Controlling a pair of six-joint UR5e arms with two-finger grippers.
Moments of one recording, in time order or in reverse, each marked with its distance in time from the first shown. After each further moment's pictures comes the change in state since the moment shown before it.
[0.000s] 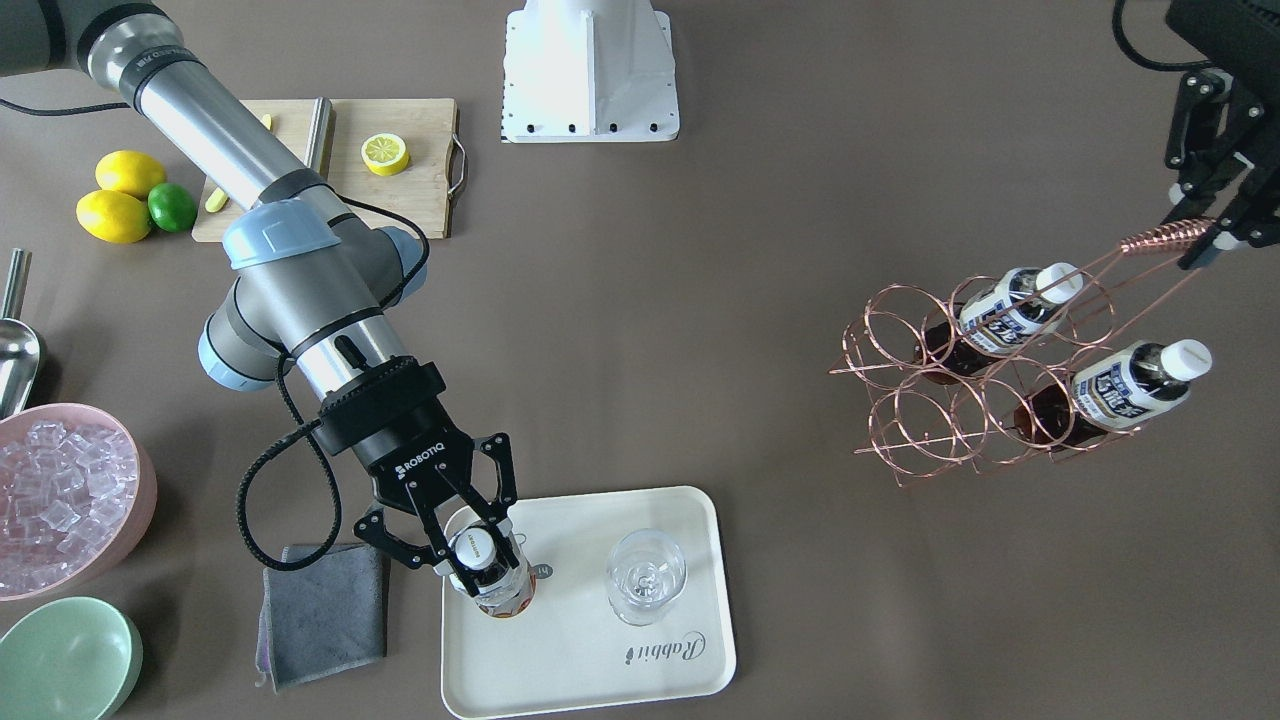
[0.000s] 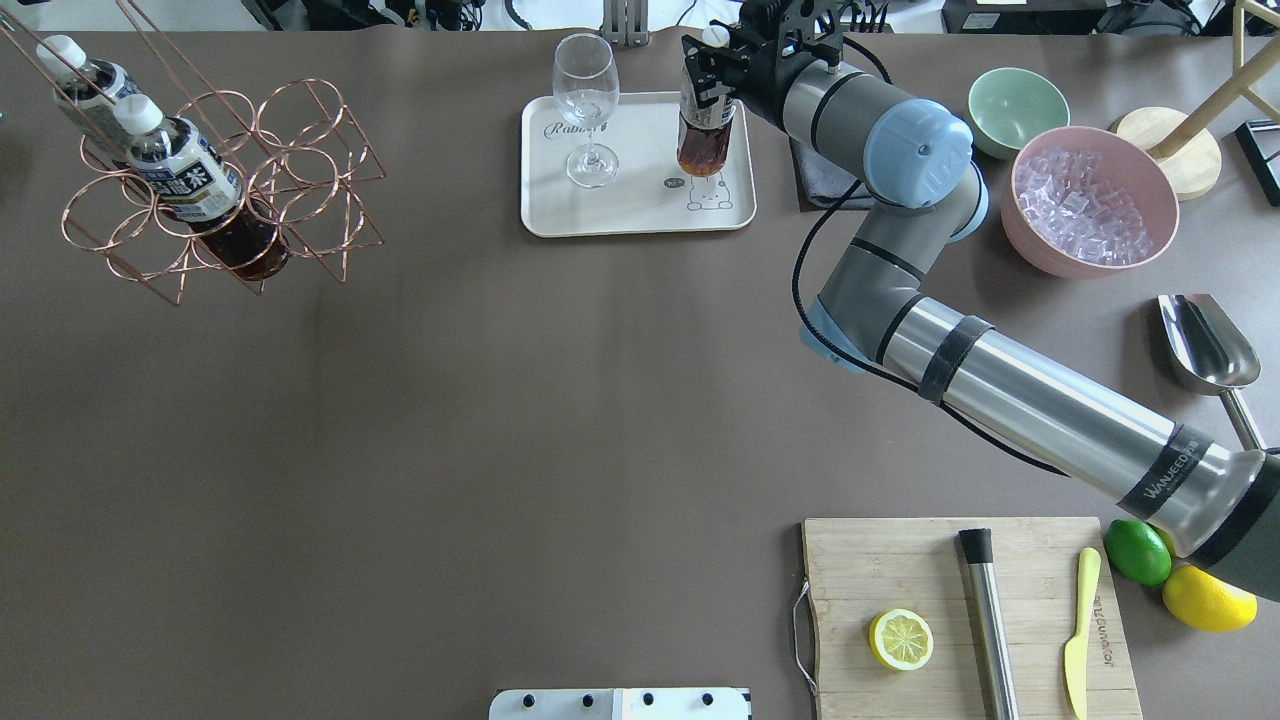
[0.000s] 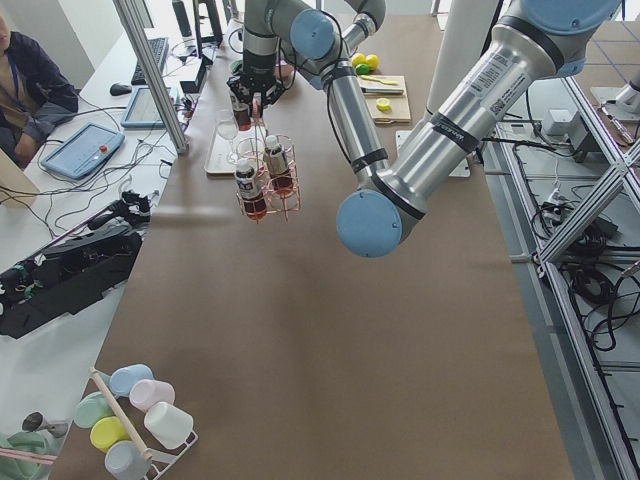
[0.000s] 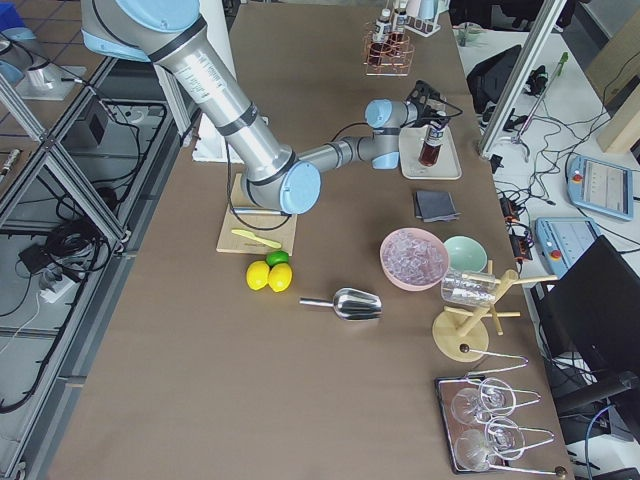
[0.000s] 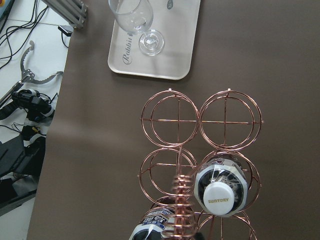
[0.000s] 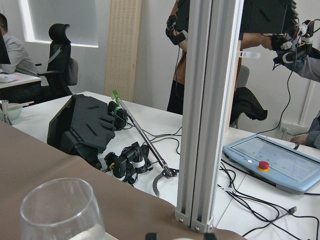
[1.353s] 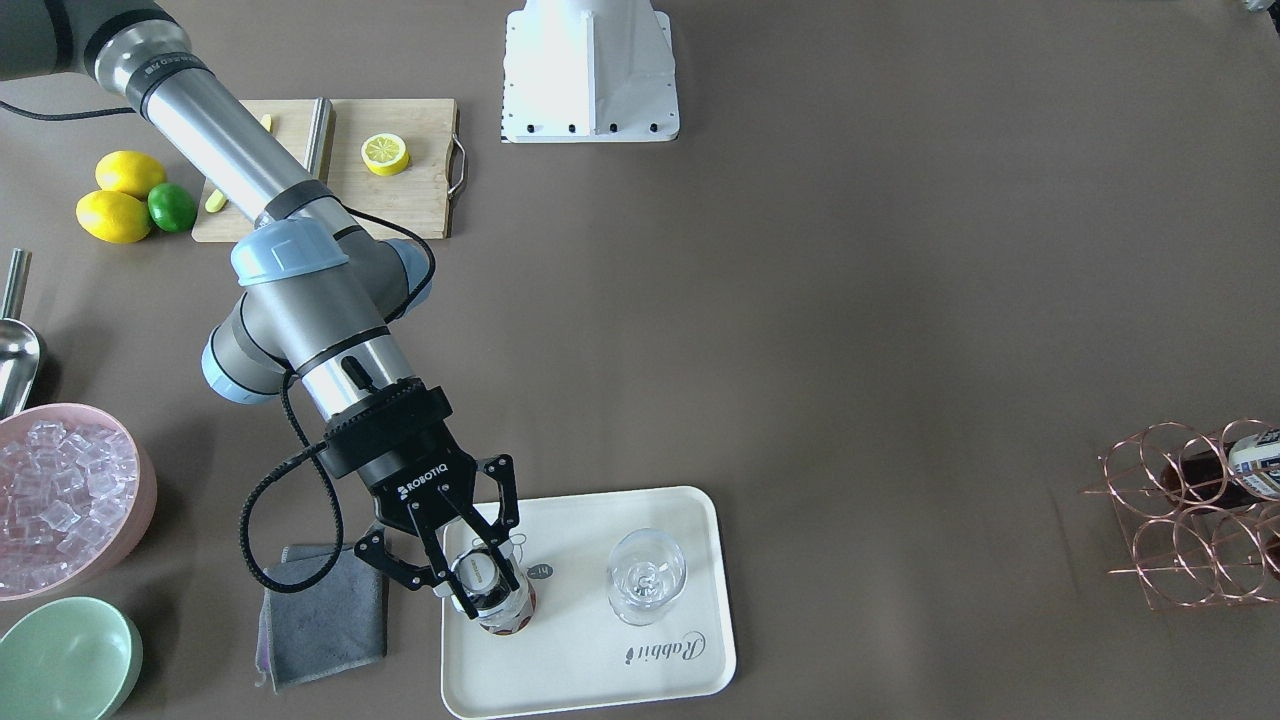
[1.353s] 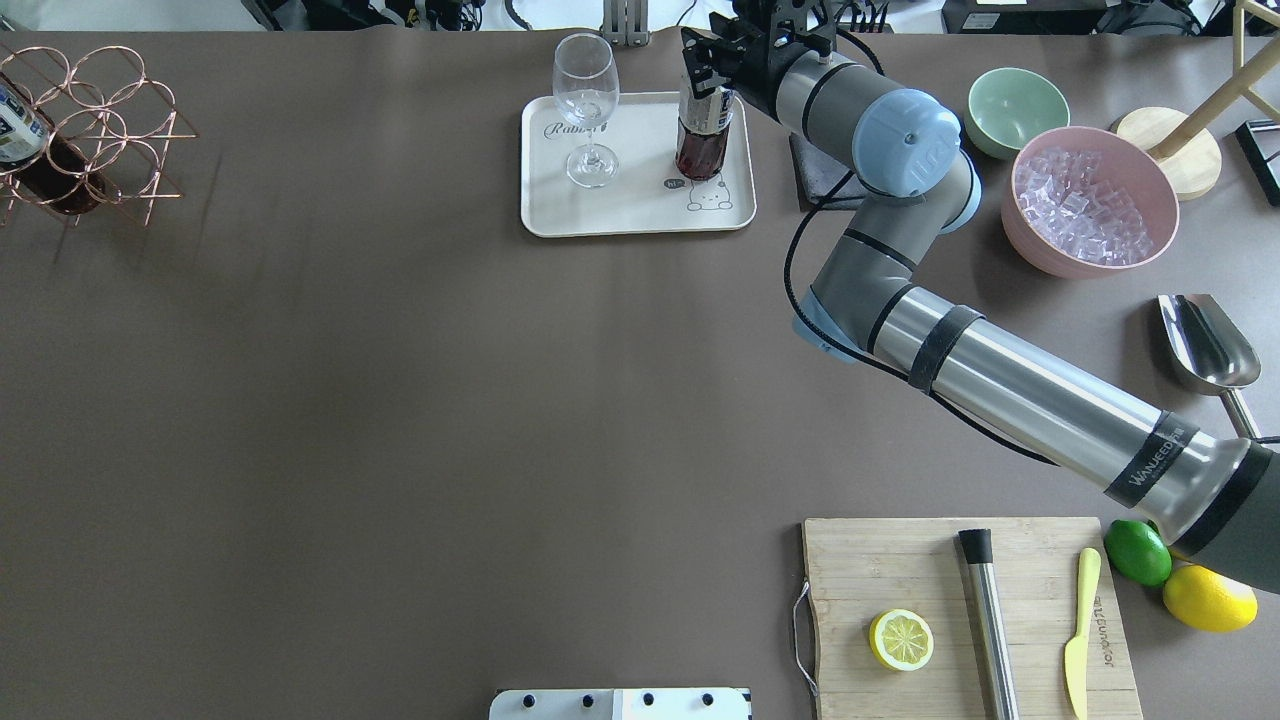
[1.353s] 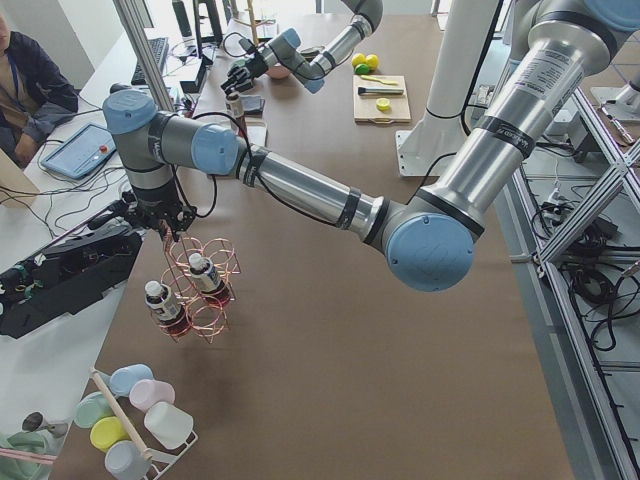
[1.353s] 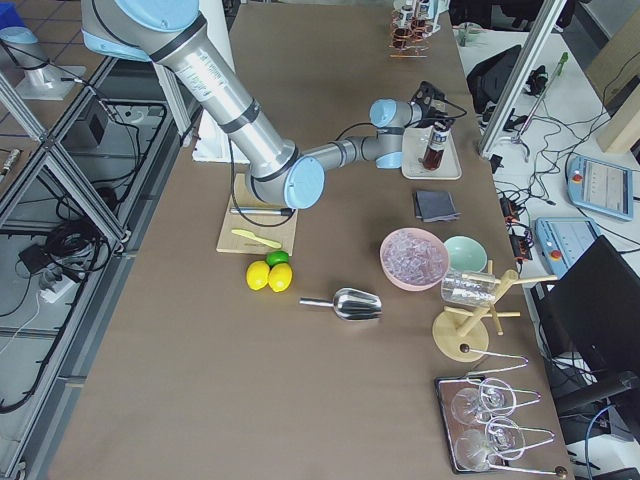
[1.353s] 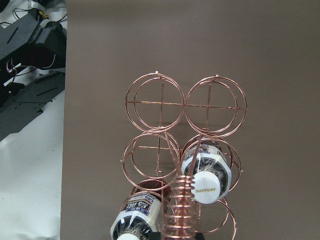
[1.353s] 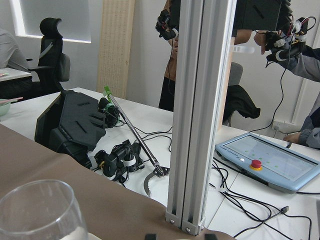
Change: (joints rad) left arm -0.231 0.086 0.560 -0.351 -0.044 0.491; right arm 0.007 0.034 -0.056 0.003 -0.010 -0.002
